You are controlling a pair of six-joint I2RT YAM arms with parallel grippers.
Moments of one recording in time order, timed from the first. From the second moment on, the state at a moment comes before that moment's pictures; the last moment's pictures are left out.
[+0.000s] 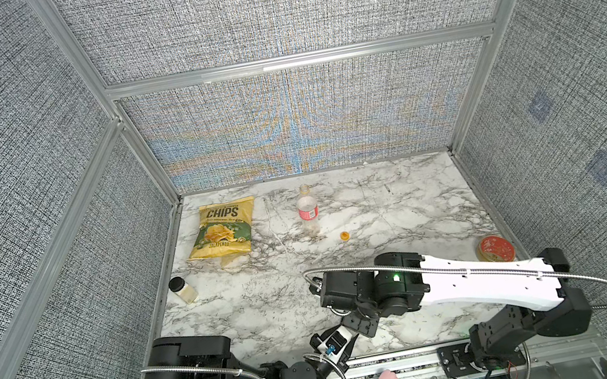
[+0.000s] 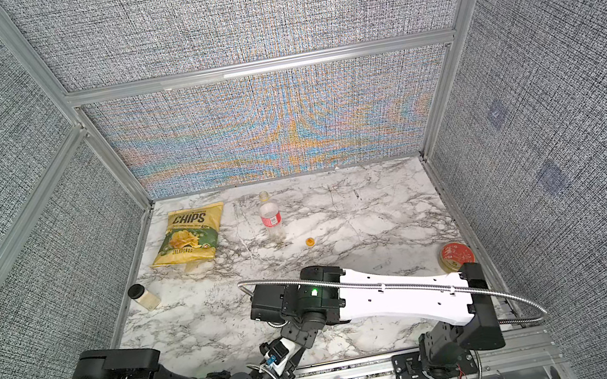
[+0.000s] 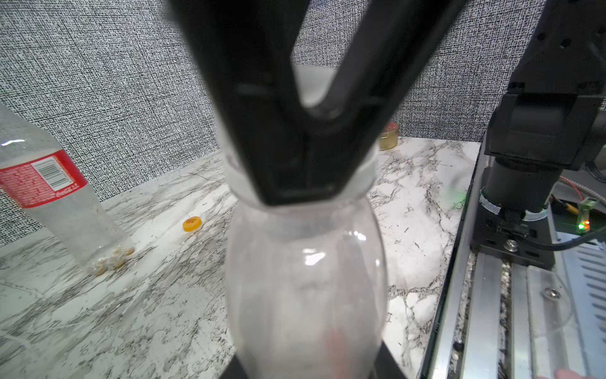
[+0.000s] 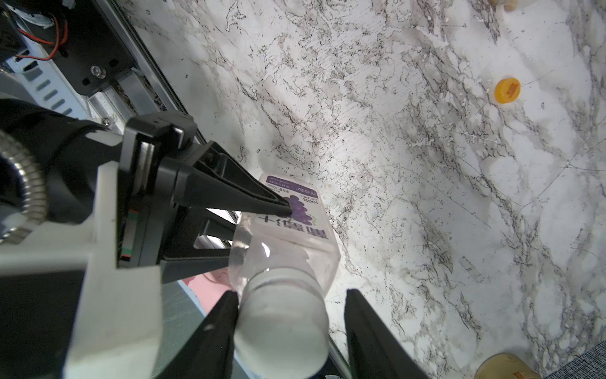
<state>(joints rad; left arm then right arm) -1.69 1.41 0.07 1.23 -0.75 0.04 1.35 1.56 1.58 -1.35 0.20 0.28</state>
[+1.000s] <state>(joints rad) -1.69 1.41 0.07 1.23 -0.69 0.06 1.36 1.38 1.58 -1.42 0.10 0.14</state>
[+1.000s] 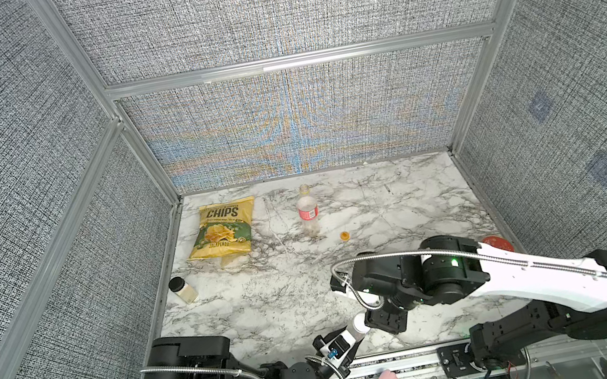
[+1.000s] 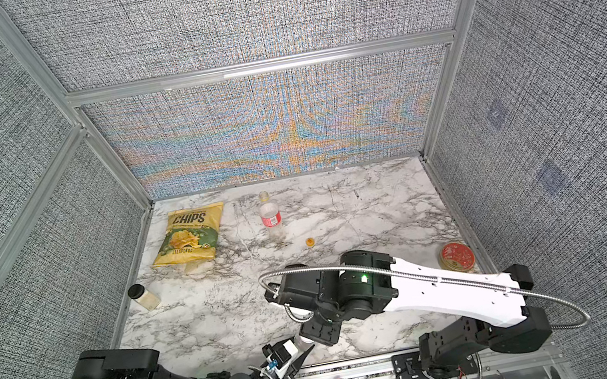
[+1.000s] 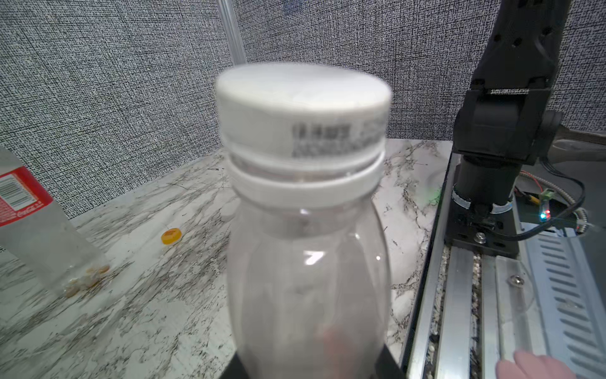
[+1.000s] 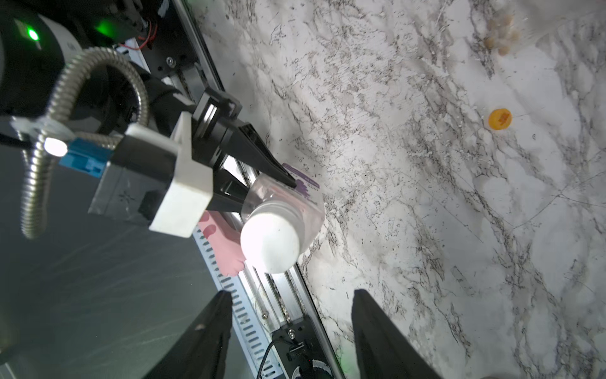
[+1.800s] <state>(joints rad) -1.70 1.41 0.07 1.23 -0.69 0.06 1.42 1.50 1.57 -1.43 0.20 0.14</state>
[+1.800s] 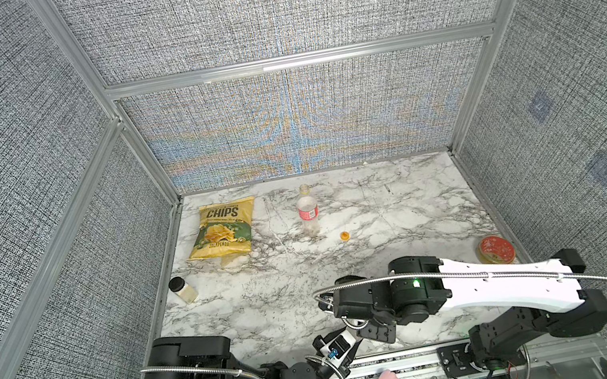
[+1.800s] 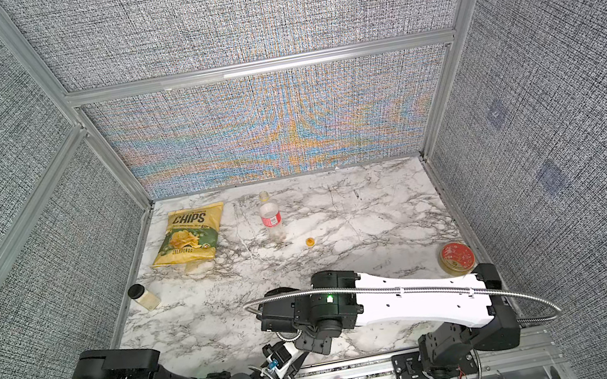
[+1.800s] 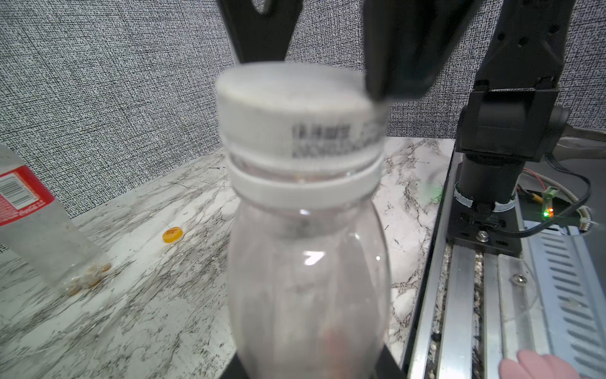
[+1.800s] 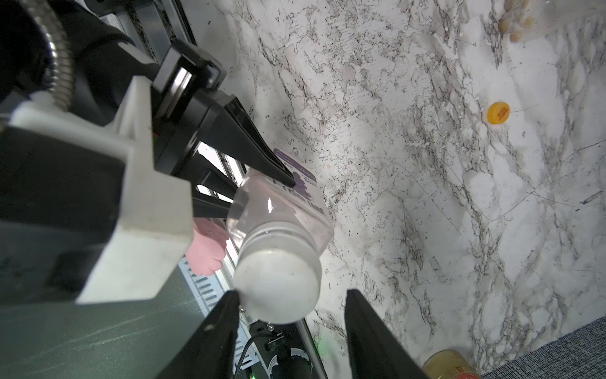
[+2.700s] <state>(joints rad) -1.70 1.41 0.07 1.22 -0.69 0.06 1.43 1.50 1.55 -1.40 0.19 0.16</state>
